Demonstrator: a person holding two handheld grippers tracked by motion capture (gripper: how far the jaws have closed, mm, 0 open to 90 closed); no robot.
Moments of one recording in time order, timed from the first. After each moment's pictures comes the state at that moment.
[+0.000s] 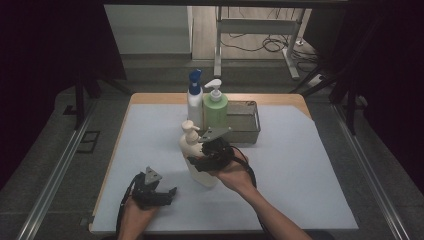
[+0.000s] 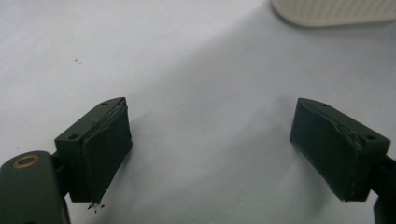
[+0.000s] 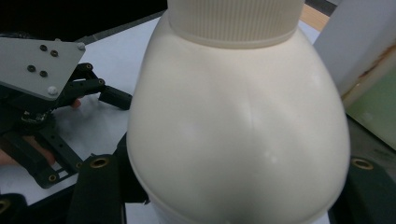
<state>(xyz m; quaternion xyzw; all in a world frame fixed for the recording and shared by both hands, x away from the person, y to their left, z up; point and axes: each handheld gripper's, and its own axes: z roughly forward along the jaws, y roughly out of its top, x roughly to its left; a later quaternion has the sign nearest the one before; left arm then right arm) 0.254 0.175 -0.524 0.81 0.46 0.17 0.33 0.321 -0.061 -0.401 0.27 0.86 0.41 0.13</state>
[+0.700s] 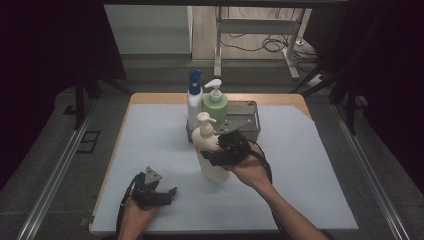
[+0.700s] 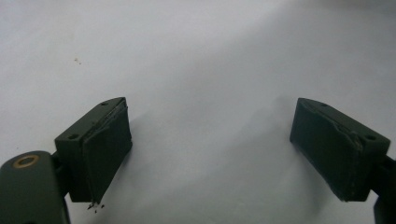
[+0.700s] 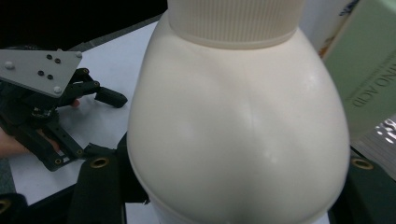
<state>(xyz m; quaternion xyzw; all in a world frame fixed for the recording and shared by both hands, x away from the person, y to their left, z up) 0.254 0.175 -0.524 0.81 0.46 0.17 0.33 0.323 -0.098 -0.374 0.28 0.86 0.41 0.13</state>
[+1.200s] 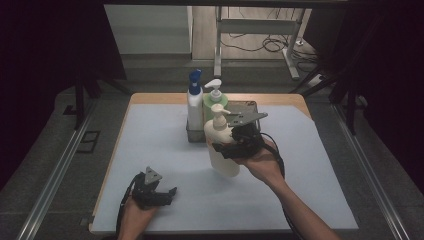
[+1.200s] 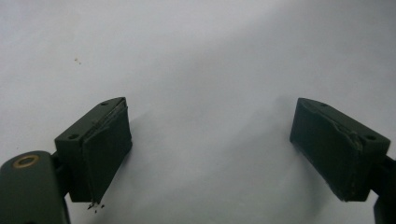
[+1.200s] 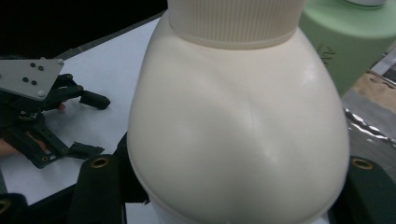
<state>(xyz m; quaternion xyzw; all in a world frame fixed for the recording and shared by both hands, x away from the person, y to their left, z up) 0.254 0.175 -0.524 0.81 0.46 0.17 0.33 0.331 -0.127 -0.356 0.30 0.85 0.41 0.14</state>
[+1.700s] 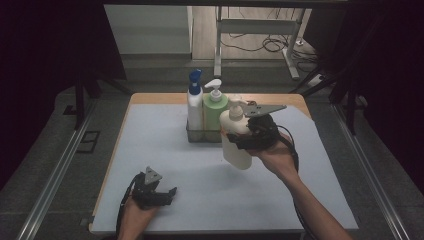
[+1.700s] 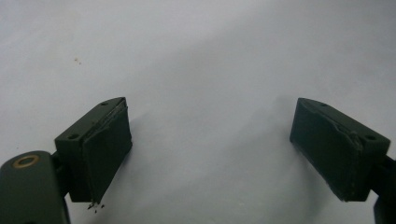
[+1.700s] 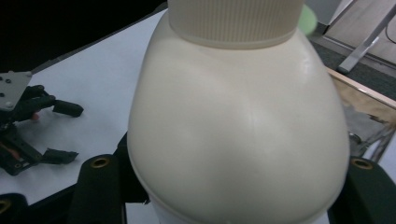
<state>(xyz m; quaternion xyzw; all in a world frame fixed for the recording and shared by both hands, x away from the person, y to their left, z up) 0.254 0.175 -0.524 0.81 0.46 0.17 0.33 0.341 -0.161 -0.339 0.34 0.83 0.41 0.16</state>
